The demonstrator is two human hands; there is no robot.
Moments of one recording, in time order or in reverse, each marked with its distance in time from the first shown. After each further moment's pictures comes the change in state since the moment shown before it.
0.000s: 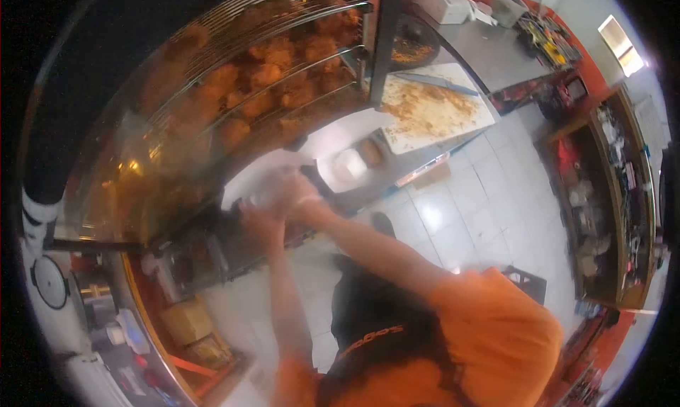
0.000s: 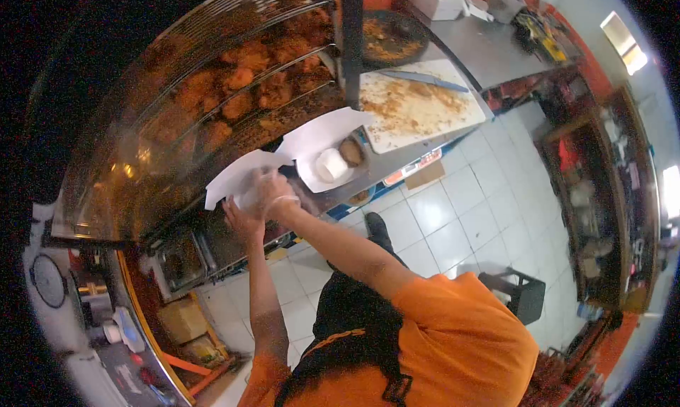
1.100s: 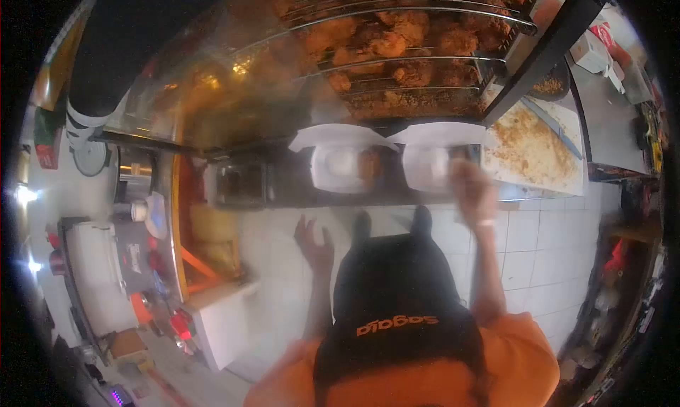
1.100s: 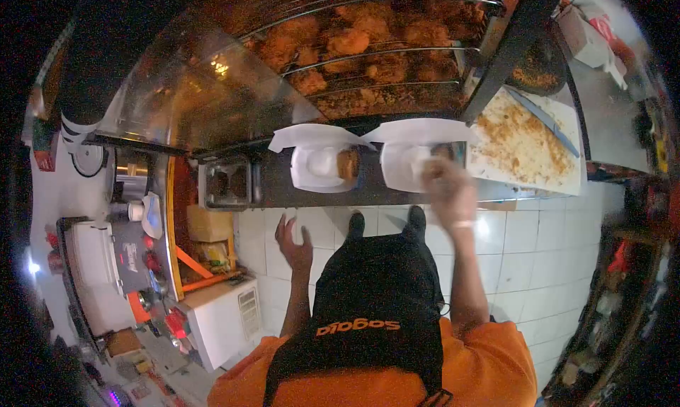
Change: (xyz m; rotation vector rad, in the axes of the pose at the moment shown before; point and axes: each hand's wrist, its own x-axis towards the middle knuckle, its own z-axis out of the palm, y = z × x) left_hand -0.148 -0.016 -0.049 0.005 0.207 -0.142; right_hand -0.071 0.134 -0.152 0.327 0.261 -0.092
